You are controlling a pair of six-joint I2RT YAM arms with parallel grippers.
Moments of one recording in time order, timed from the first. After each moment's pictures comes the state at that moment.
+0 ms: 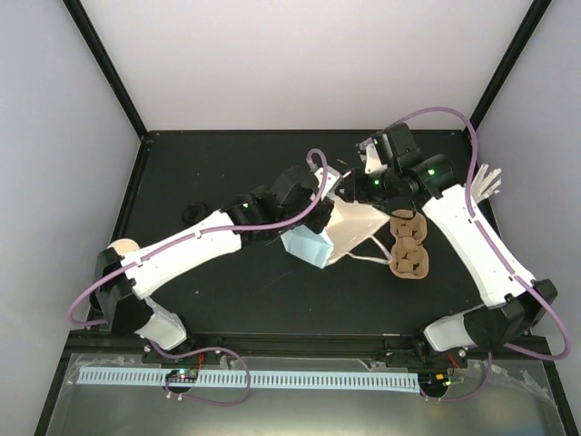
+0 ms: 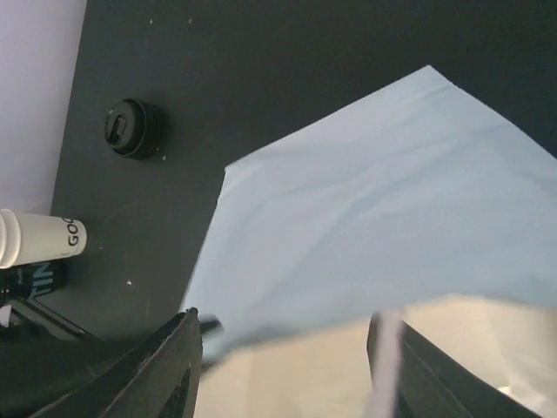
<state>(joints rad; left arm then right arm) -0.96 1.52 1.42 -0.49 -0.11 -0.22 0.49 1.43 1.62 -1.11 -0.27 0.48</state>
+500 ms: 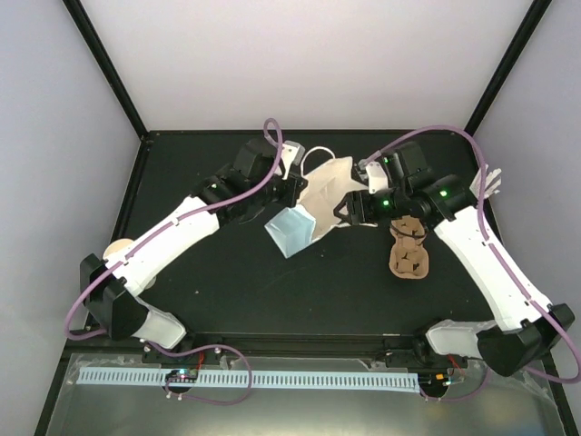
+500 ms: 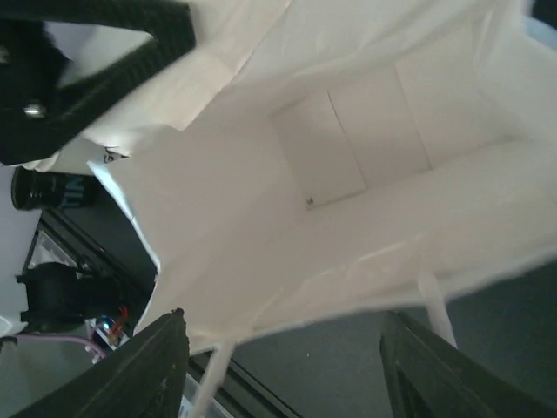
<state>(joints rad) -0.72 1.46 1.41 -0.50 0.10 -0.32 0.49 1.29 1.44 -1.08 -0.42 0.35</state>
